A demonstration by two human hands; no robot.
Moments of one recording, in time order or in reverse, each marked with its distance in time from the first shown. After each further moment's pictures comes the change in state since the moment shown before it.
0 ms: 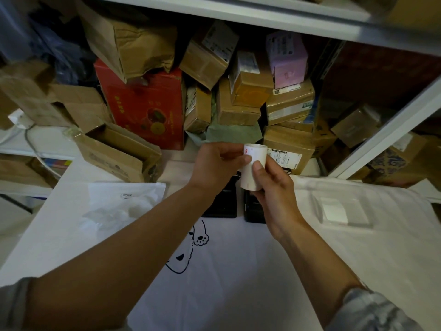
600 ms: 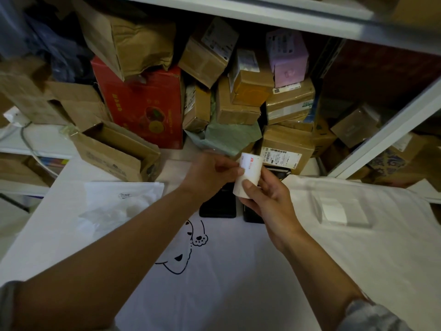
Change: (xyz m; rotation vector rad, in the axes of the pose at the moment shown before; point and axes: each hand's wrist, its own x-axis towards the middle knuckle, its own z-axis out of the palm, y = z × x) left_hand 0.004 -0.024 -0.010 0.162 -0.107 -0.092; right_hand 0.000 0.021 -0.014 -0.141 -0.073 0.038
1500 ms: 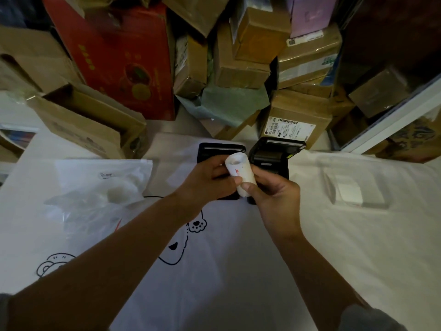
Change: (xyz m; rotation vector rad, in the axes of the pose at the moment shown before) left_hand 0.010 -0.089 0.020 -0.398 -0.235 -0.164; right_hand 0.012 0.066 -0.001 -0.239 0.226 -0.081
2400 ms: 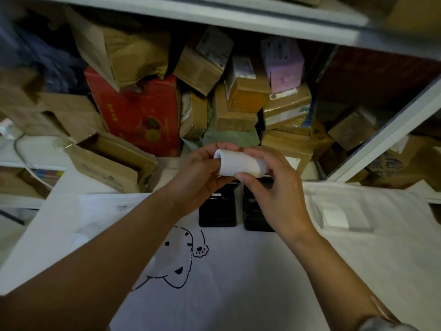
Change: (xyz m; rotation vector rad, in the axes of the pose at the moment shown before) left_hand -0.025 0.107 0.005 -0.297 -0.088 0.165; right_hand 0.002 -0.112 -0.017 -0.398 -0.035 -0.517
